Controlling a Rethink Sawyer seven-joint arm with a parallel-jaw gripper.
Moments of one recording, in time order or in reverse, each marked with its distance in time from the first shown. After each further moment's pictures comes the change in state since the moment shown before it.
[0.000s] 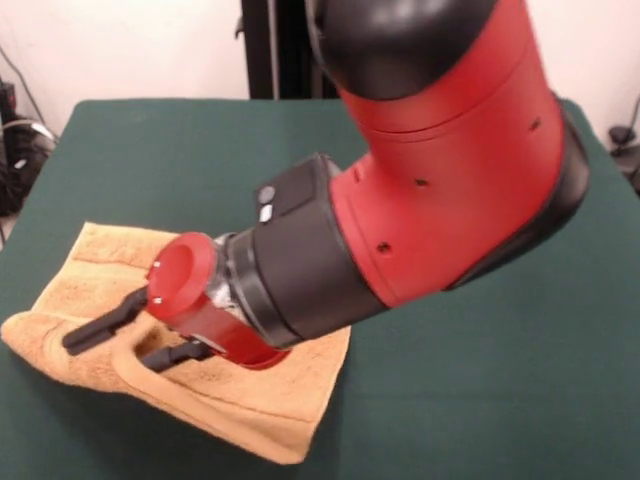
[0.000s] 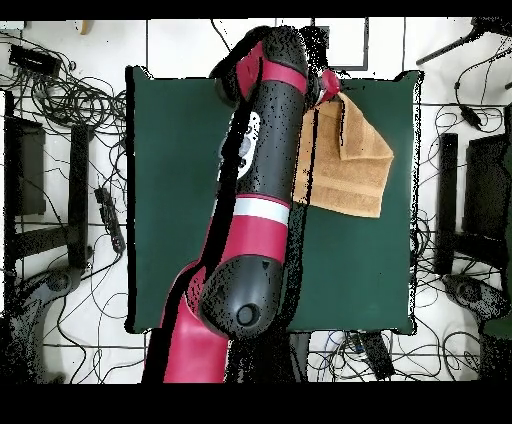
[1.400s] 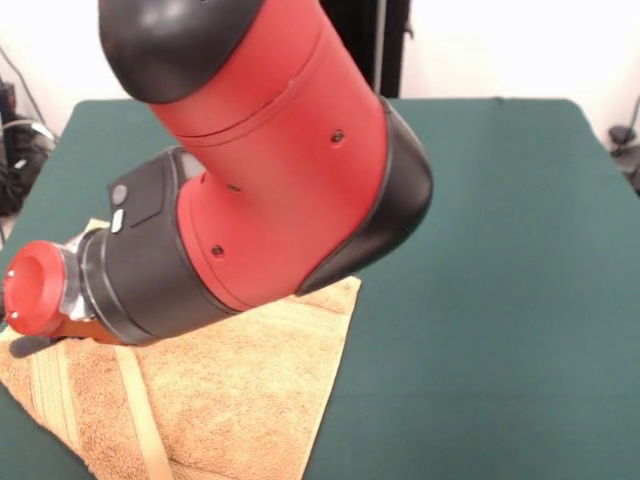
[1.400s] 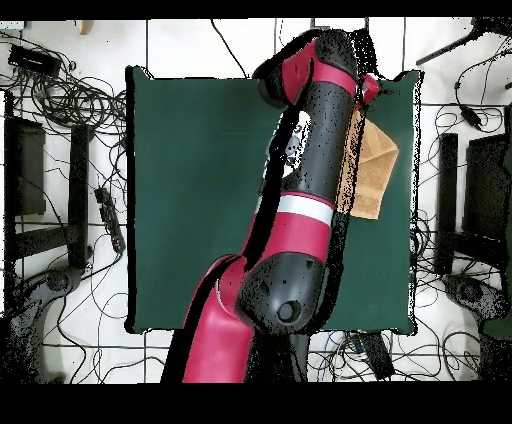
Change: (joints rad) arm -0.100 0.006 0.000 -0.019 -0.012 0.000 -0.328
